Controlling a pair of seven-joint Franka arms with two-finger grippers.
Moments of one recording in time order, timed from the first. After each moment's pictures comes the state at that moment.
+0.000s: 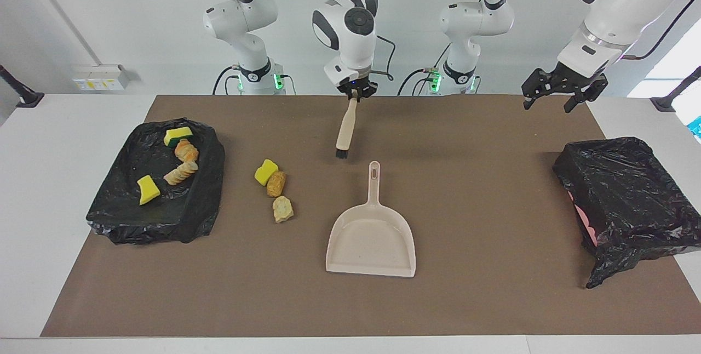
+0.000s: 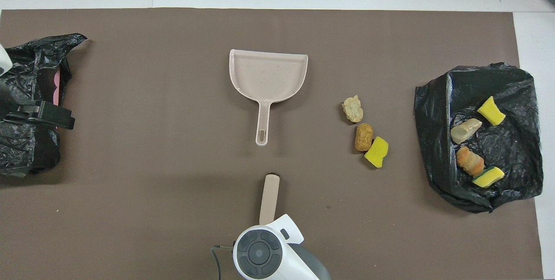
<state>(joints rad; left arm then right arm) -0.06 -0.02 -0.01 -1.59 -0.02 1.52 0.08 0.42 -0.10 0.32 -2.18 0.21 1.88 0.90</state>
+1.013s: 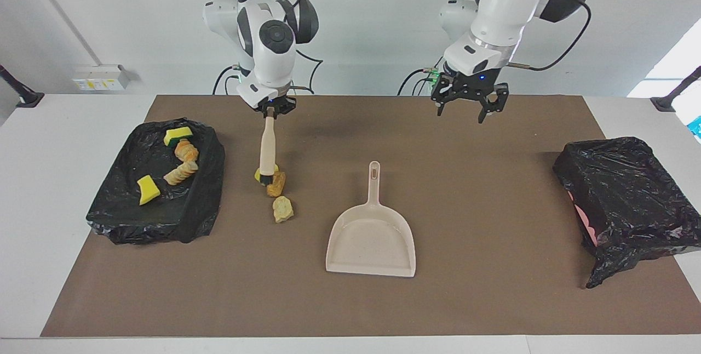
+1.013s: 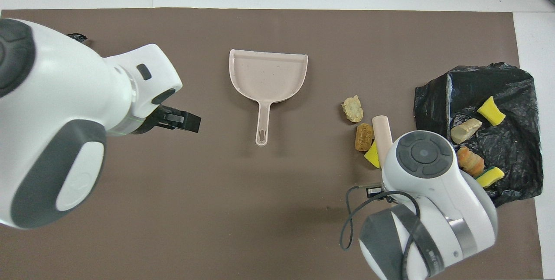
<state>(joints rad) -0.39 0.04 -0.06 -1.63 -0.03 1.73 -0.15 0.01 -0.15 0.32 -2.22 -0.14 1.75 0.30</state>
